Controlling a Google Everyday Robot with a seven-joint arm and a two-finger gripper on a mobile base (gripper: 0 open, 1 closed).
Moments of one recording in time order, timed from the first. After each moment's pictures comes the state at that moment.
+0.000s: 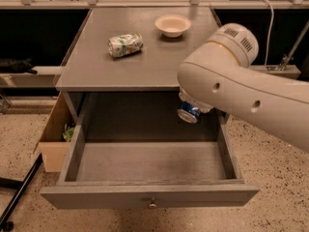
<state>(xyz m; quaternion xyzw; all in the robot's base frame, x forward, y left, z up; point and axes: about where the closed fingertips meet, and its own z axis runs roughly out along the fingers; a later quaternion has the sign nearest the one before) 0.560 -0.115 0.819 -0.92 0.27 -0.29 0.06</state>
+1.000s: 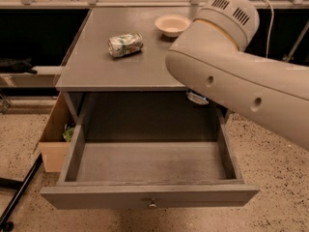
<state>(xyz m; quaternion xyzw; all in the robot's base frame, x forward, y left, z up) 0.560 -0.131 0.890 -0.90 0.25 -0.37 -0.01</state>
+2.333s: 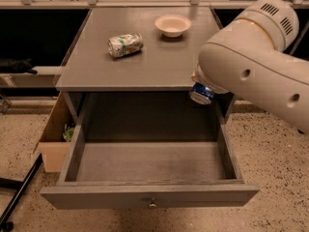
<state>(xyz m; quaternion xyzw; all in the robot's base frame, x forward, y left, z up) 0.569 -0.143 0.883 -0.90 0.24 -0.36 0.06</state>
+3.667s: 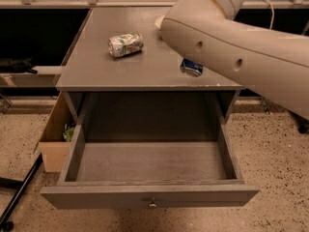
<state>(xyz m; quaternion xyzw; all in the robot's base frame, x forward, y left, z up) 0.632 -0.120 0.926 -0.89 0.18 -0.41 -0.01</state>
